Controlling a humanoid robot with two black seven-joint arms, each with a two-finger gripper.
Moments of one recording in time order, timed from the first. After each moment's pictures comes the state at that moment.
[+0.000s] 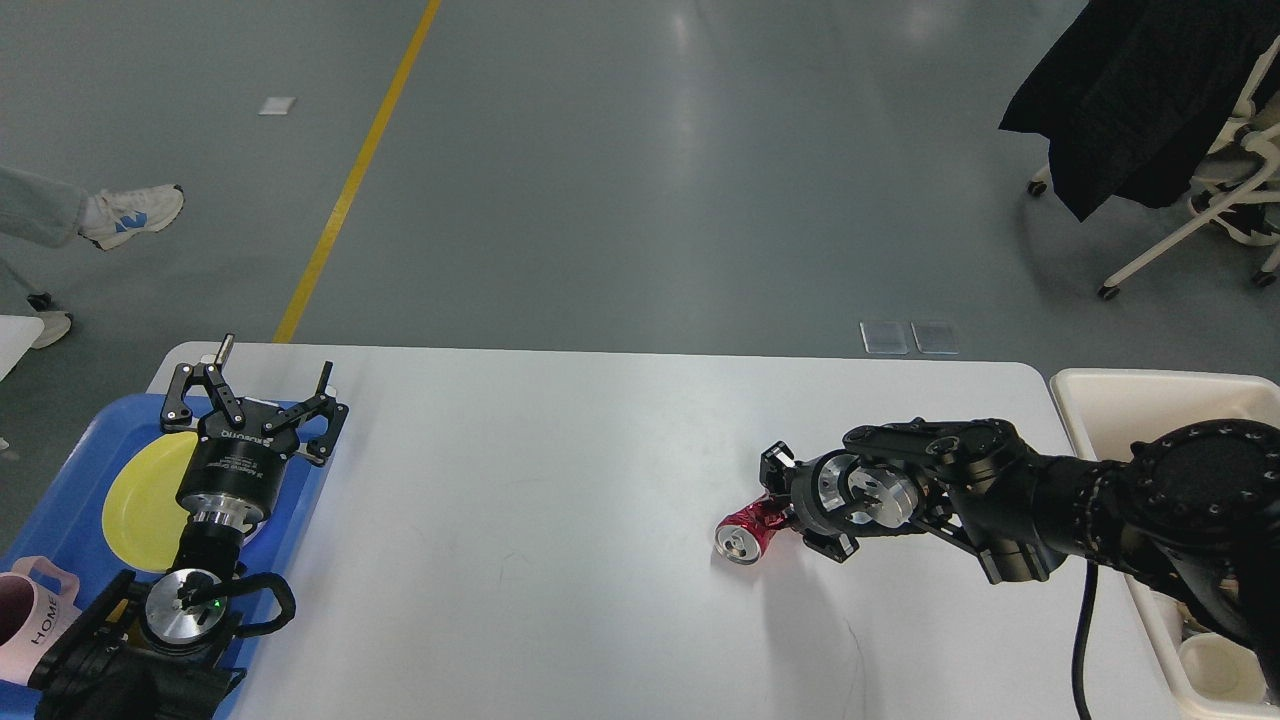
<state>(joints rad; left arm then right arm) -0.36 0.14 -1.43 -0.62 0.07 -0.66 -0.15 1.09 -0.08 -0.50 0.72 0.21 0.00 -0.35</state>
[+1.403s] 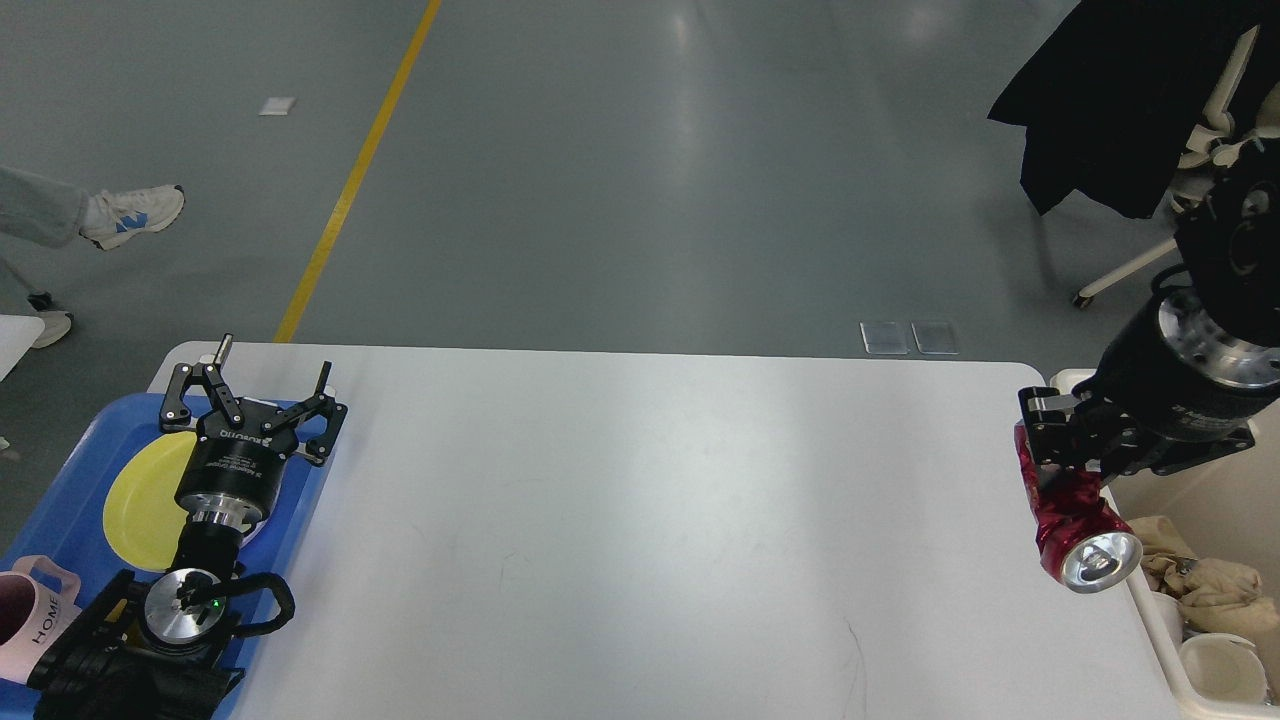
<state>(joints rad) -0.36 0.14 -1.43 -0.62 0.07 -0.66 -0.15 2.40 -0.23 -1.61 1.72 -0.08 0.62 0.10</state>
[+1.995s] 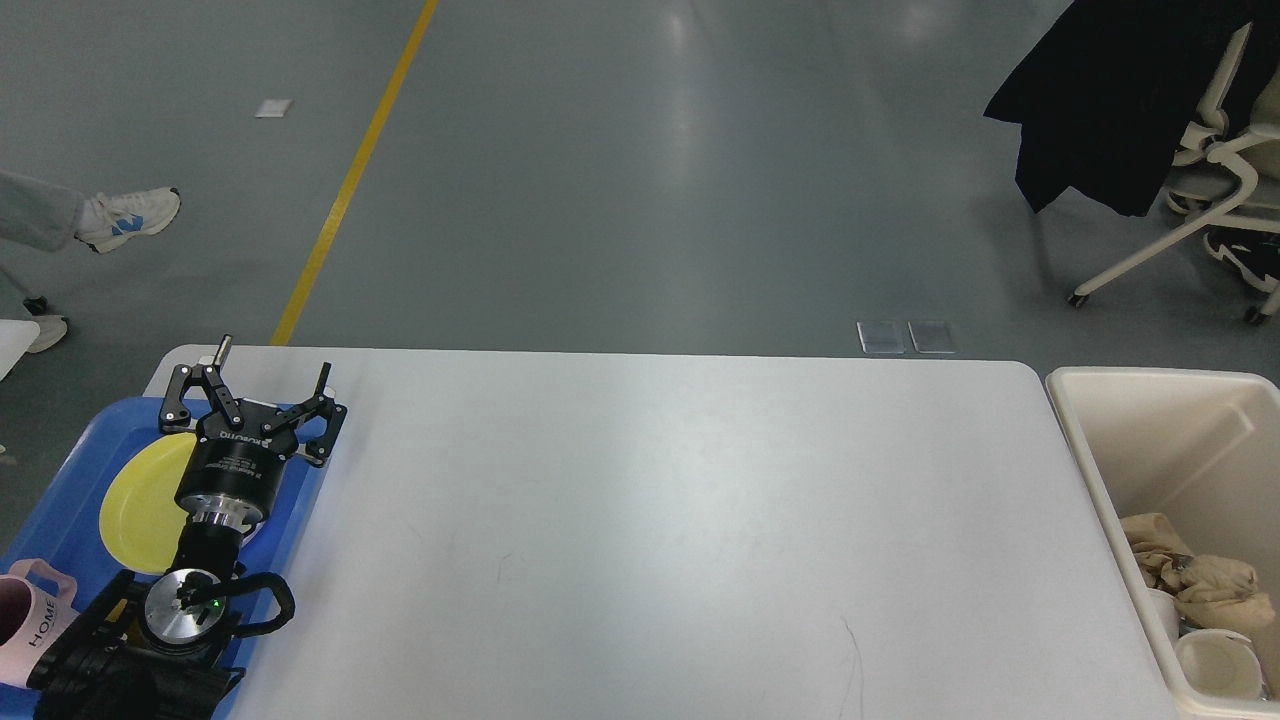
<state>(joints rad) -0.36 0.14 -1.44 -0.62 0.07 -0.66 -0.15 1.94 -0.74 -1.68 1.14 -0.26 0.60 0.10</state>
